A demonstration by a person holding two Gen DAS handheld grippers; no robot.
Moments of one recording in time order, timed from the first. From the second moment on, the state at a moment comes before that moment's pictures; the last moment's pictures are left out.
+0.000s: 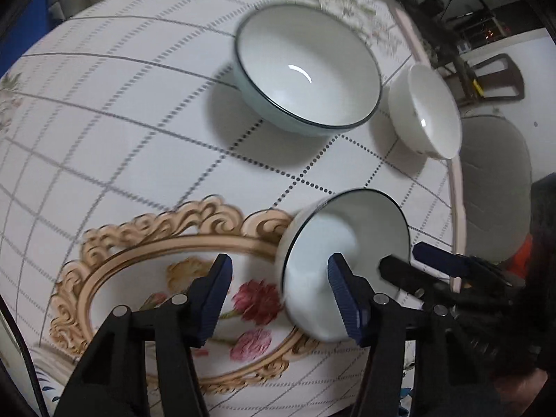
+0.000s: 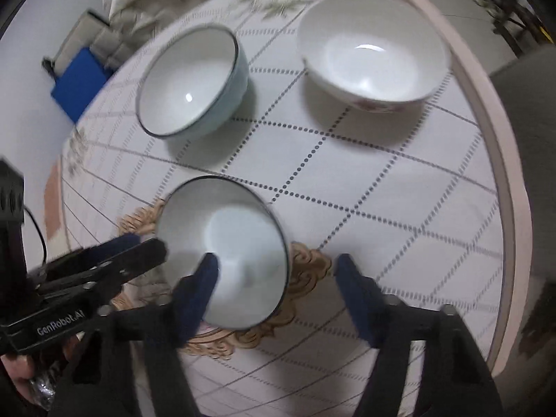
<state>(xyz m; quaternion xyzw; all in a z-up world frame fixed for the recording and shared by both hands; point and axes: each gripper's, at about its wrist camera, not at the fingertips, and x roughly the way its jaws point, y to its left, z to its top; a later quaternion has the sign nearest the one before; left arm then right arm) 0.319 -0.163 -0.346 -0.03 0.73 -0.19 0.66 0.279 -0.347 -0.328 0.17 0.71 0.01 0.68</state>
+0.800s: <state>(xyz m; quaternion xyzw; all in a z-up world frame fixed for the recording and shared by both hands) 0.238 -0.164 -0.338 -0.01 0.74 -0.17 0.65 0.236 -0.315 -0.340 0.16 0.76 0.08 0.62</state>
